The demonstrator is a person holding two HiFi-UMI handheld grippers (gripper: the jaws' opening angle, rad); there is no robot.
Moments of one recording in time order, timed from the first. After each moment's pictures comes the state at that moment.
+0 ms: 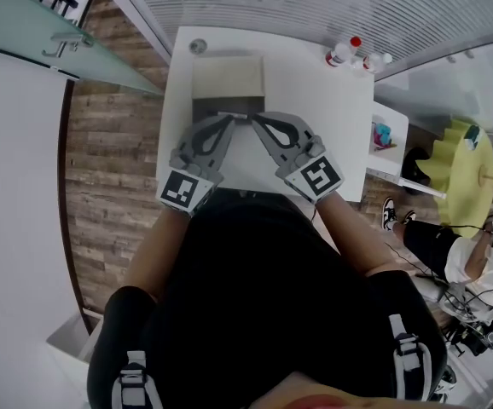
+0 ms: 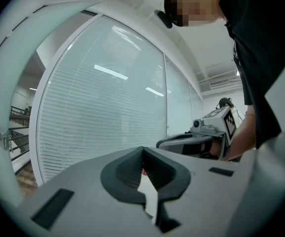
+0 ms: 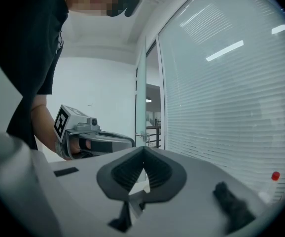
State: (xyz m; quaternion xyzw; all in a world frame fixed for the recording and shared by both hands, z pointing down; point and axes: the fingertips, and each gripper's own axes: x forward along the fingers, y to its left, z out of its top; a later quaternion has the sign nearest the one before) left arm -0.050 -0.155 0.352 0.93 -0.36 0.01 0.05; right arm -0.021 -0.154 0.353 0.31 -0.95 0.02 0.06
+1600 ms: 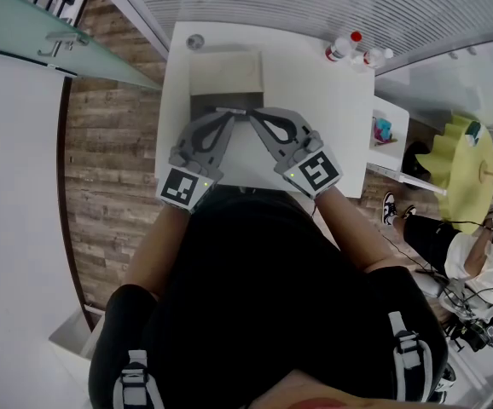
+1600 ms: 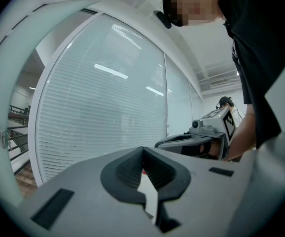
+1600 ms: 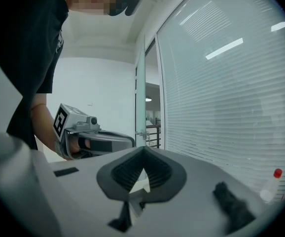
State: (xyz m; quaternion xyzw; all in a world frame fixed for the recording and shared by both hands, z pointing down) left arm -0.045 -0.159 0.356 0.93 -0.36 0.01 0.05; right arm -0.020 -0.159 0.363 0.30 -0.95 0.02 0.06
